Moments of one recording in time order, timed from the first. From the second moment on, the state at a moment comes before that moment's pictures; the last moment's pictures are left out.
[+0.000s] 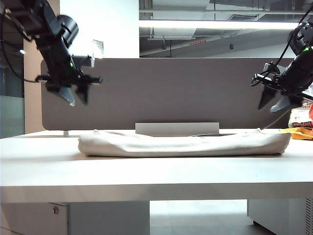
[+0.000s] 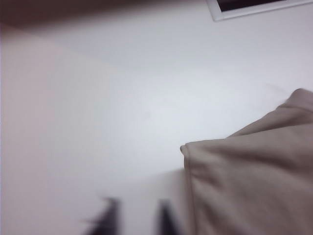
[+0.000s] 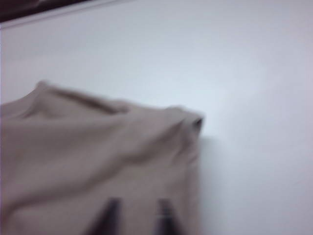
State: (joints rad) left arm -0.15 2.04 1.76 -0.38 -0.06 0.07; right arm -0.09 2.10 1.74 -0.35 -0.38 0.16
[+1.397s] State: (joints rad) left arm -0.27 0.03 0.26 -0.40 -0.11 -0.26; right arm -0.09 0.51 0.21 -0.01 -0.44 0.25
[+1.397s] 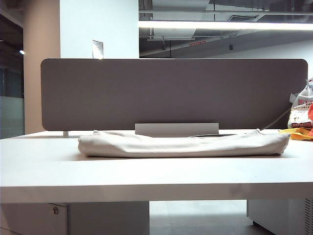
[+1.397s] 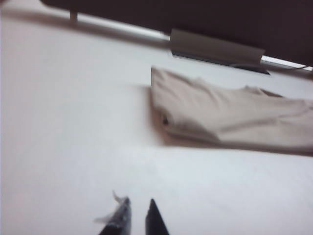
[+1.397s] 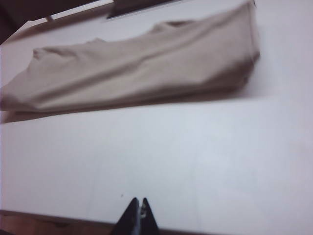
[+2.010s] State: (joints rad) left arm -0.28 0.02 0.21 -0.46 -0.08 -0.33; right arm -0.09 0.32 0.10 -0.12 -0.41 0.28
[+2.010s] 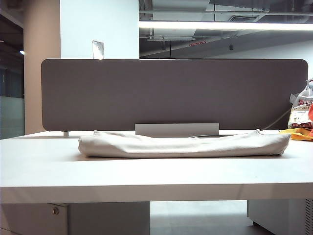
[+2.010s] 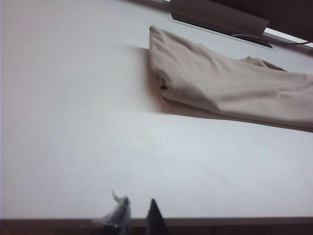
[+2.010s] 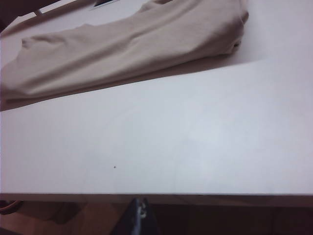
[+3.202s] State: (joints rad) left arm 0.02 0.02 0.14 -0.22 0.06 -0.14; right arm -0.09 0.32 0.10 -0.12 -0.39 0.28
